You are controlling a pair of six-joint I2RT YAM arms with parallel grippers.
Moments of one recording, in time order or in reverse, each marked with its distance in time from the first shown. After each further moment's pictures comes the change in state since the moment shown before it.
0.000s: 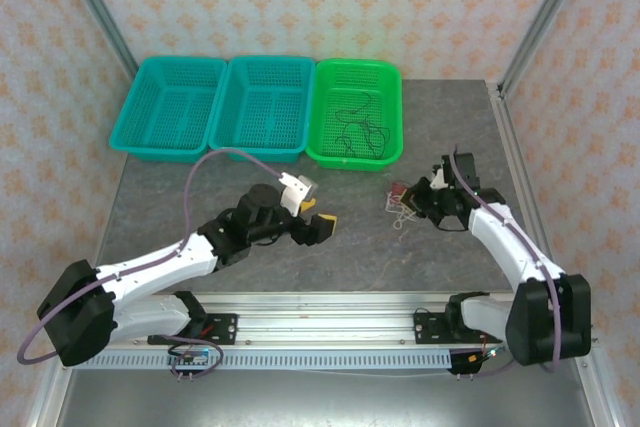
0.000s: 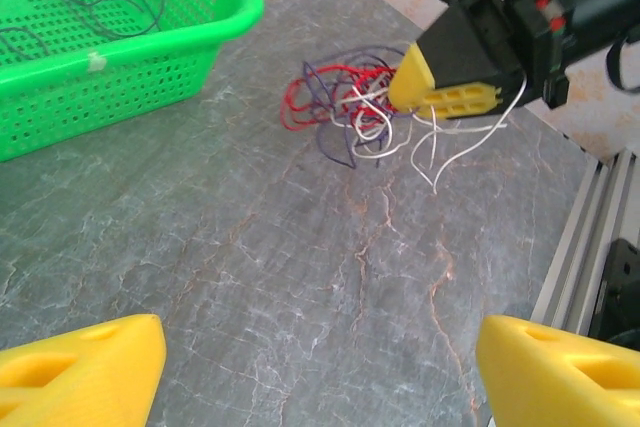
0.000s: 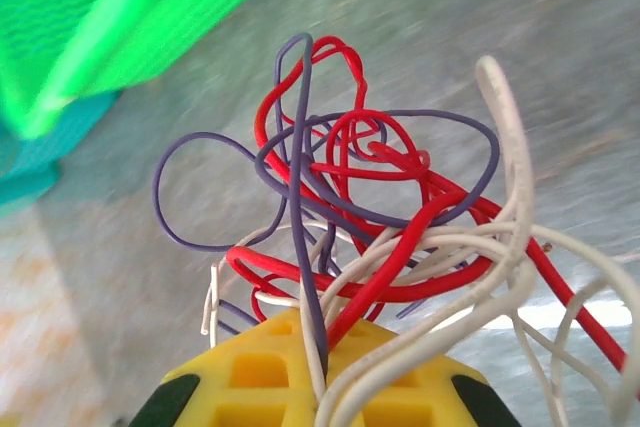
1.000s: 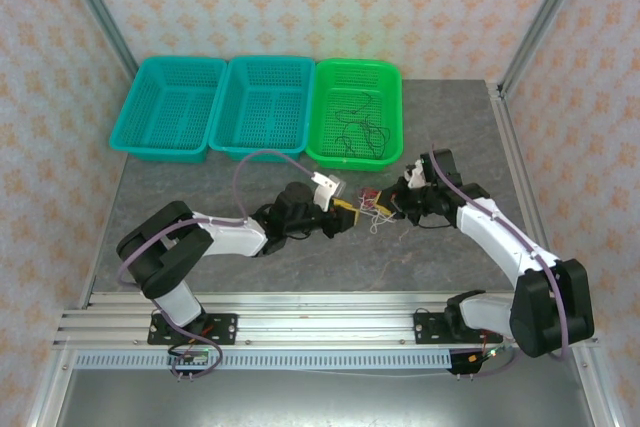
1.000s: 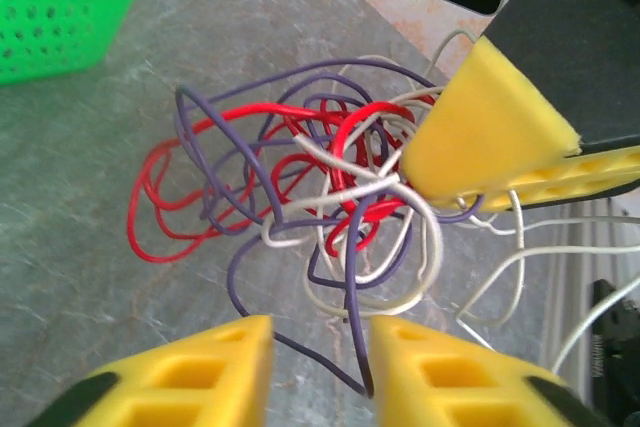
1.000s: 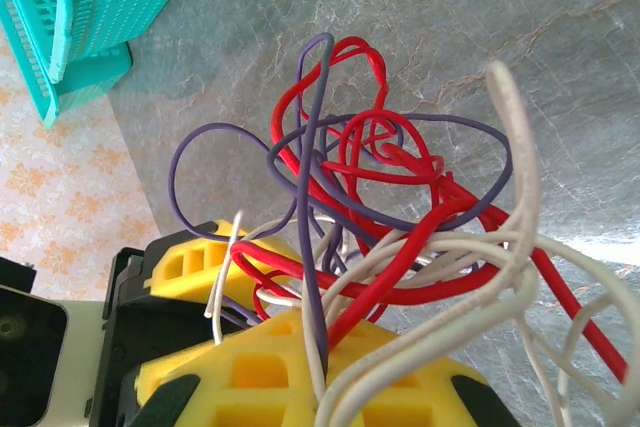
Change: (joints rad) left arm -0.006 0.524 0.067 0.511 0.114 -0.153; right arm 0.134 0.064 0.031 0.056 -0.158 0.111
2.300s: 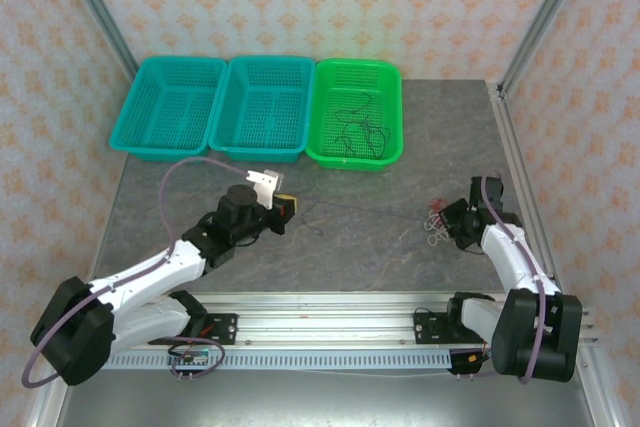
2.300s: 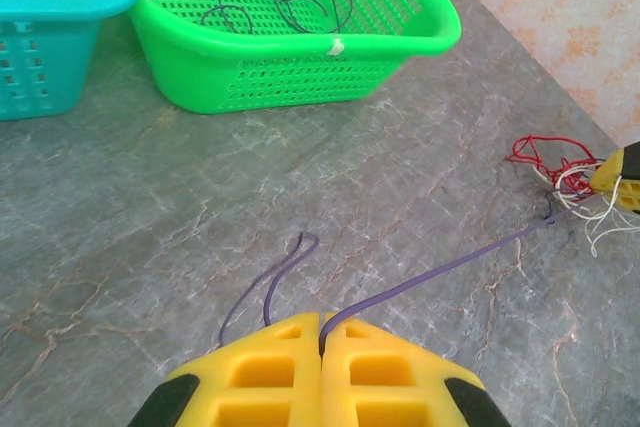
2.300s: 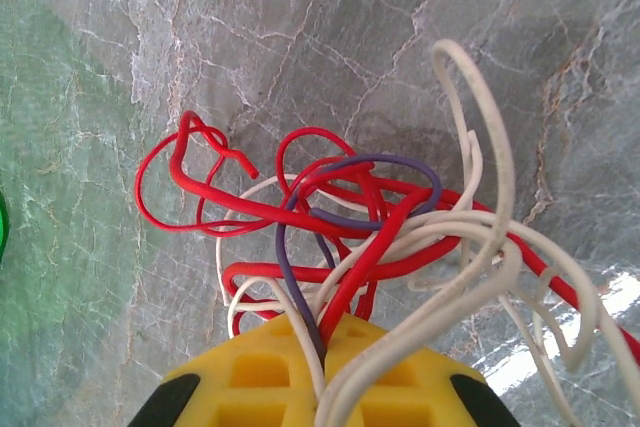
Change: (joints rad) left arm 0.182 -0.621 -0.191 -0.512 -0.222 0.042; right arm -0.420 -0.138 -0.226 -0.065 0.479 0.011
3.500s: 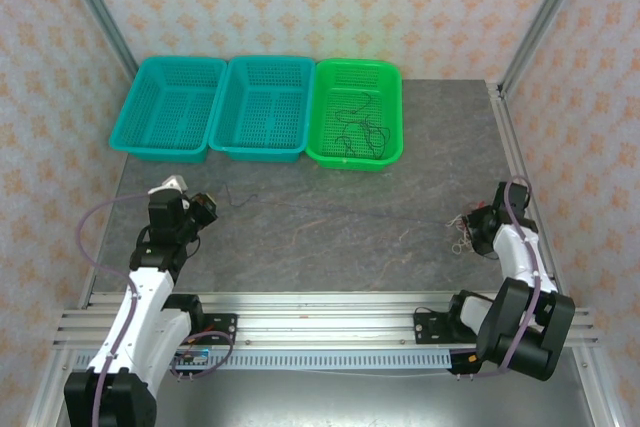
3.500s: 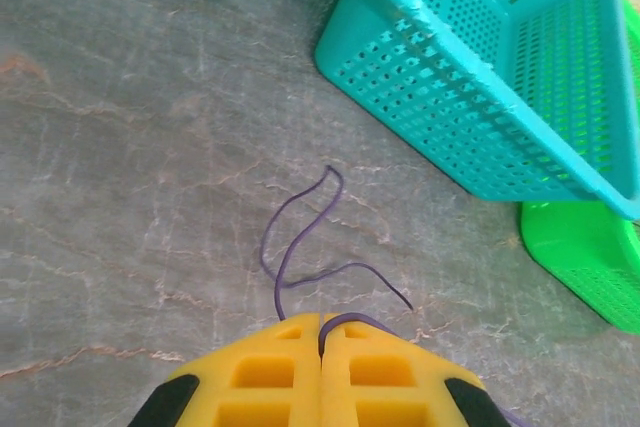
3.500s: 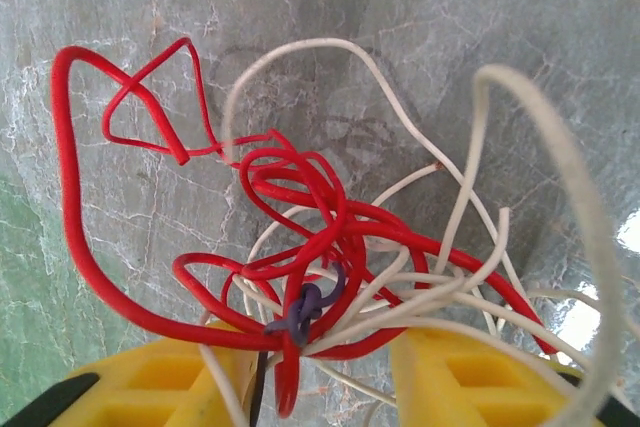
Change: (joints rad) left arm 0.665 -0.333 -0.074 -0.420 0.028 -0.272; right arm -0.238 0.021 -0.005 -0.018 0.040 -0.030
